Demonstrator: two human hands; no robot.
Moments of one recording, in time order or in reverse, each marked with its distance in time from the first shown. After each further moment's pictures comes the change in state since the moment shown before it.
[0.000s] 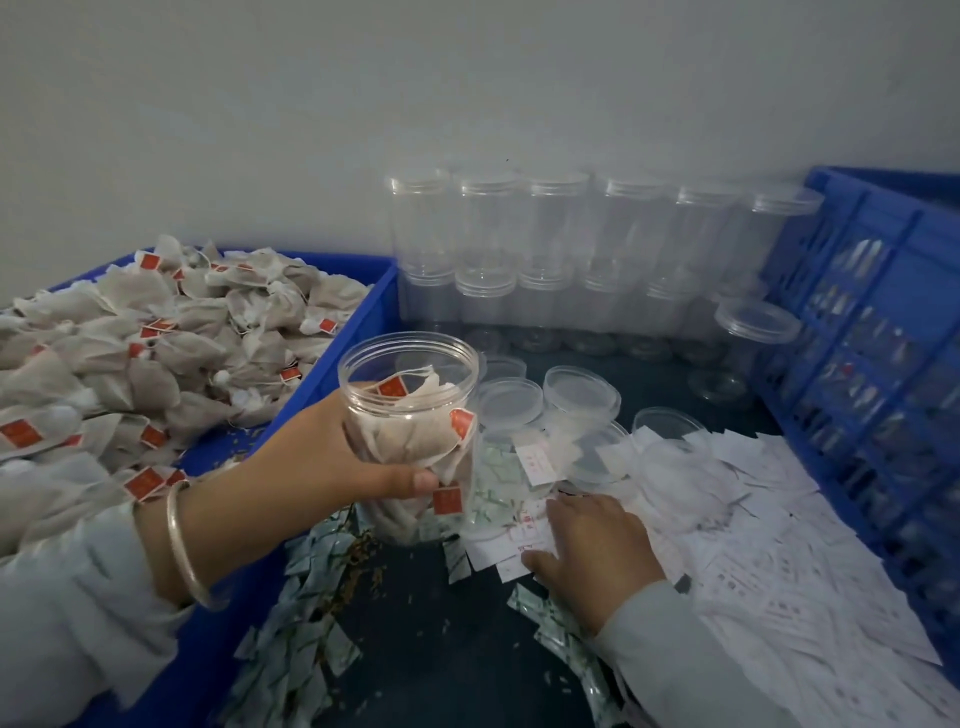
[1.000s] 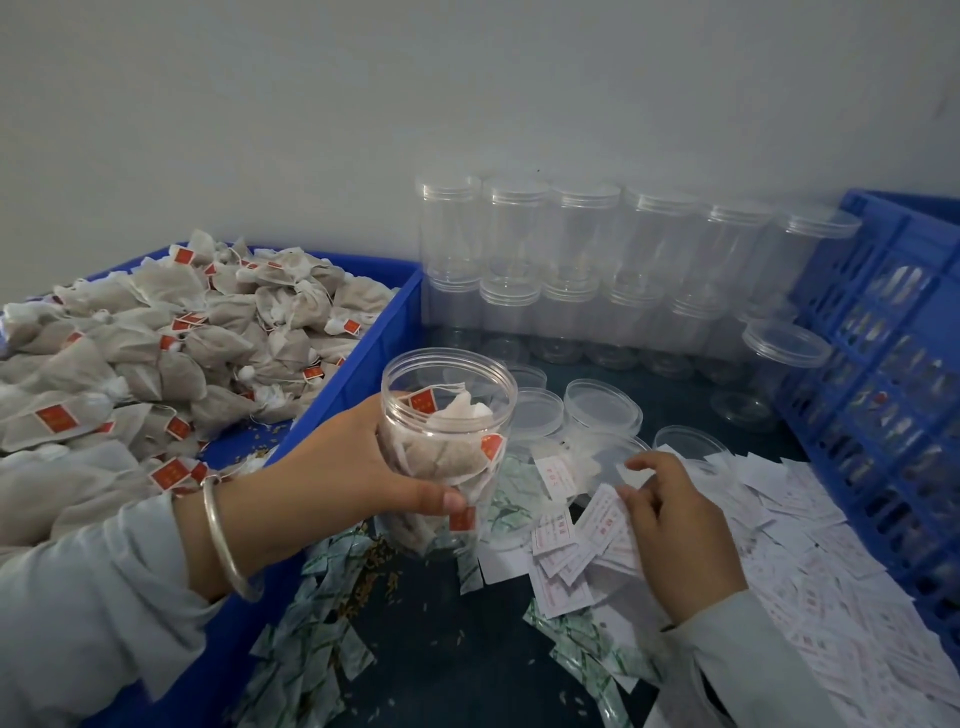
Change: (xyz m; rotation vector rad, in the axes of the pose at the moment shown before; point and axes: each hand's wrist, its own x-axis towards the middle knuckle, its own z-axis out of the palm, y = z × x) left_hand -0.003 0.001 -0.006 0.000 0.002 -0.058; right_hand -0.003 0.019 -0.029 0.581 0.420 0.078
